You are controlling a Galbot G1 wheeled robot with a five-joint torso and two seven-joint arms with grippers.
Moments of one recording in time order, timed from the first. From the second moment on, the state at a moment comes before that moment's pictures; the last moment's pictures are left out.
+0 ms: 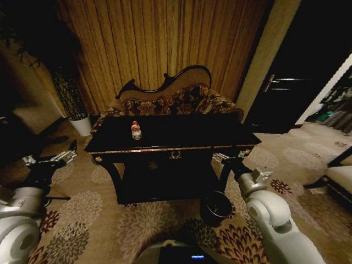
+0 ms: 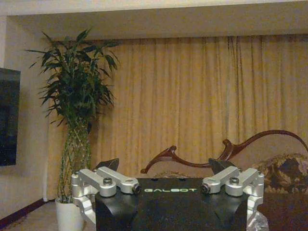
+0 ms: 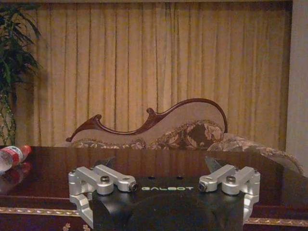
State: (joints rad) left arm 1.68 -1.15 -1.22 -2.50 -0.77 0.37 -0.13; right arm -1.44 1.13 0.64 2.33 0.47 -0.38 0.11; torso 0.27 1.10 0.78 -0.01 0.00
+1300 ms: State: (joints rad) left arm 1.68 -1.15 -1.22 -2.49 -0.76 0.37 -0.12; right arm -1.43 1.14 0.63 2.32 0.46 -0.38 0.11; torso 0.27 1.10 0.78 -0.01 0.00
